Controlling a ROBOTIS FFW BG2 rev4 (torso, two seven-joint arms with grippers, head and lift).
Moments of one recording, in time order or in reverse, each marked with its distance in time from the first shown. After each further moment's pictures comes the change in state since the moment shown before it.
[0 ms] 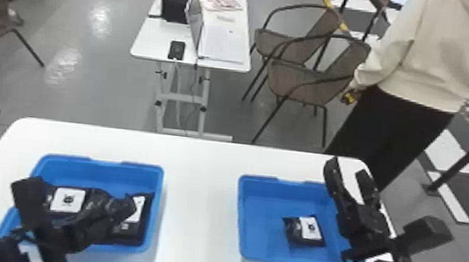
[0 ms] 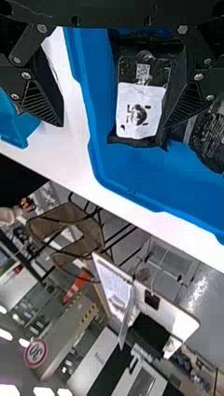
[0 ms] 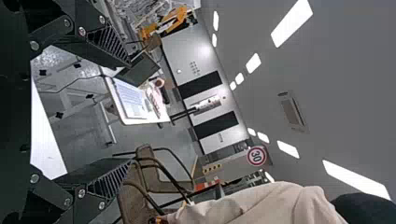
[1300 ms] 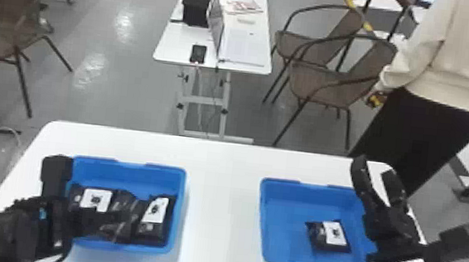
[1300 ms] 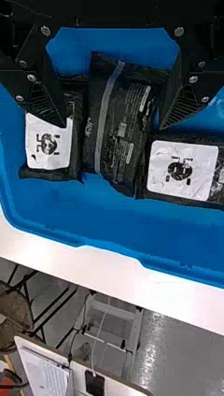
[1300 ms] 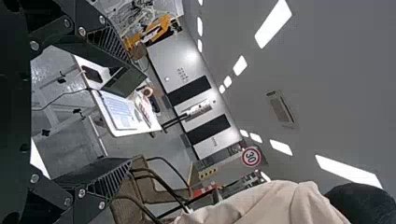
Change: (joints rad) left arm -0.155 0.052 0.026 -0.030 -0.246 0.435 0.122; right arm 0.003 -0.002 0.017 -0.020 -0.080 -0.001 0.011
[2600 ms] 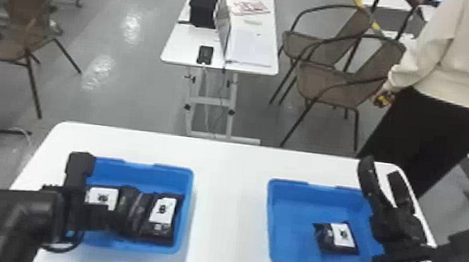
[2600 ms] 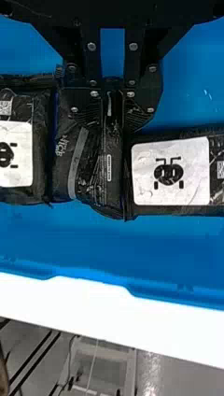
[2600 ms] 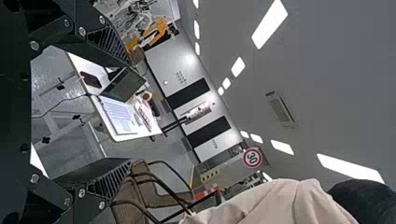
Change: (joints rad) left arm -0.158 0.028 -0.062 0.255 -0.182 -0.031 -0.073; right arm -0.008 0.000 0.008 0.016 -0.033 0.001 0.017
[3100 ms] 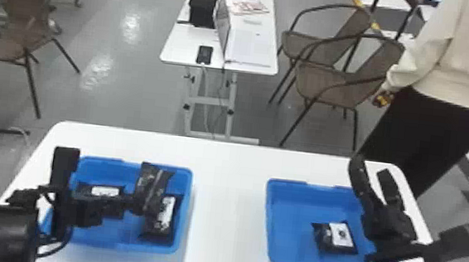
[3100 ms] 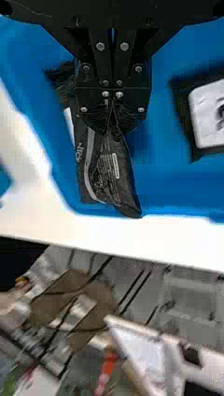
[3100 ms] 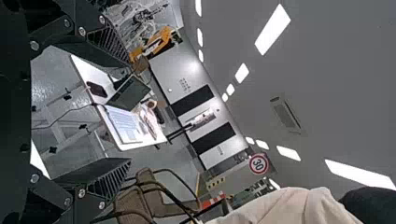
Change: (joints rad) left arm 0.089 0.002 0.089 -0.039 -0.033 -0.352 -0.491; right arm -0.004 -0.001 0.019 -0.001 -0.013 0.022 0.023
